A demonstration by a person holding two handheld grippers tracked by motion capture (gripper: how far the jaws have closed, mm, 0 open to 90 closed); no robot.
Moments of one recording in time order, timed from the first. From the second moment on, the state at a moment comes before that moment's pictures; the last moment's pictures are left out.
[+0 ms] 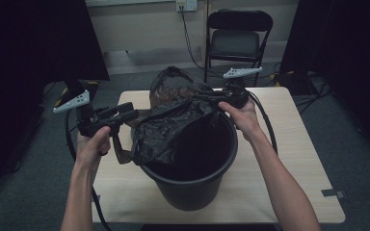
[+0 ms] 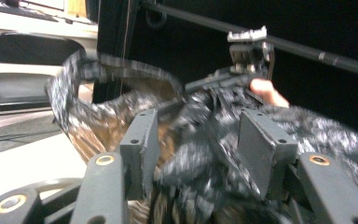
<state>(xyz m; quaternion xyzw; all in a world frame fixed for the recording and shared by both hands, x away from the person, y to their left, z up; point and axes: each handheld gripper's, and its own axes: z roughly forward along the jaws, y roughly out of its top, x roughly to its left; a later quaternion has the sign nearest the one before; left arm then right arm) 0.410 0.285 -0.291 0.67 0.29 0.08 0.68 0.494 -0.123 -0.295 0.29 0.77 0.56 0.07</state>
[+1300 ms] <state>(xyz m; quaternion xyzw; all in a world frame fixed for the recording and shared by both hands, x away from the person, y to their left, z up) 0.375 0.253 -0.295 0.70 0.25 0.07 0.66 0.425 -0.169 -0.276 0.26 0.75 0.60 0.12</state>
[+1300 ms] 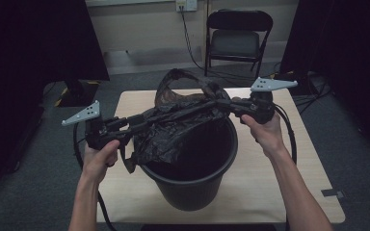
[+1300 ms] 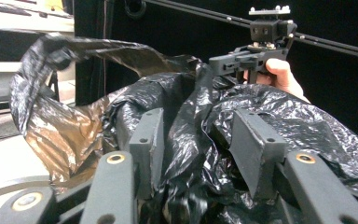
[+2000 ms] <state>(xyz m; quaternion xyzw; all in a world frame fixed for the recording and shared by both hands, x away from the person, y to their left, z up) 0.421 0.285 -0.281 0.66 0.30 0.07 0.68 0.436 -0.193 -0.308 0.28 0.74 0.59 0.12</state>
